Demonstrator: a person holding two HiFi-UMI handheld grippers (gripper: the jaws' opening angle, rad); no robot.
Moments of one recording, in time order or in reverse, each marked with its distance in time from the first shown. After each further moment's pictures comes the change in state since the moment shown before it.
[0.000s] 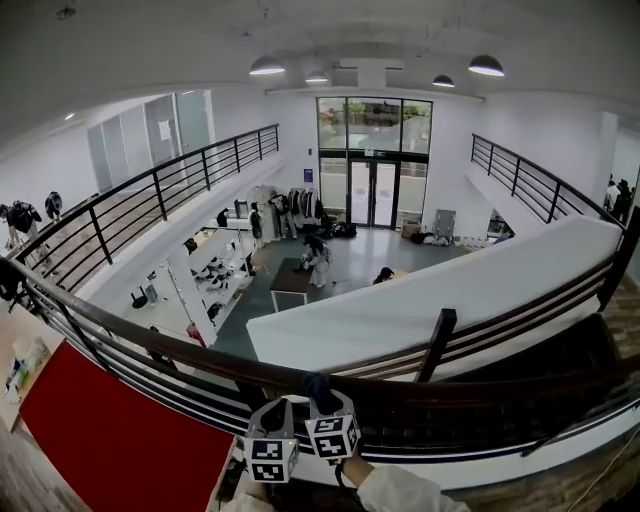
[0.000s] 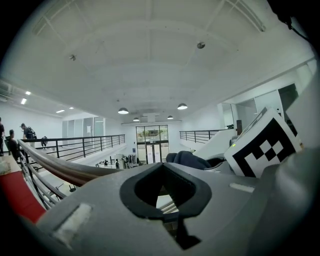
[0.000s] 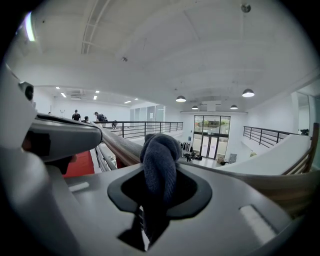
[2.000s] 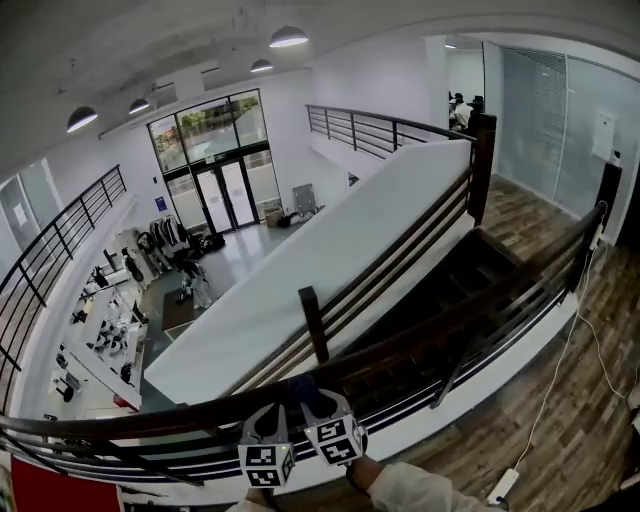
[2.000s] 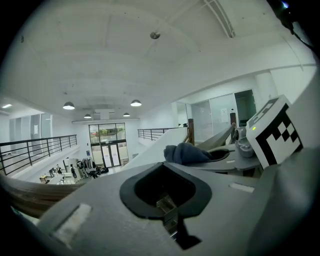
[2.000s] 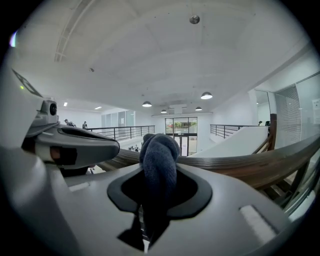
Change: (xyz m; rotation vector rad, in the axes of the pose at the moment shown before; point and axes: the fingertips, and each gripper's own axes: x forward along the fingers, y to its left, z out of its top) left arm 0.104 -0.519 0.028 0.149 0.029 -0.467; right arm -0.294 -0.430 -0.124 0.157 -0.052 -0.285
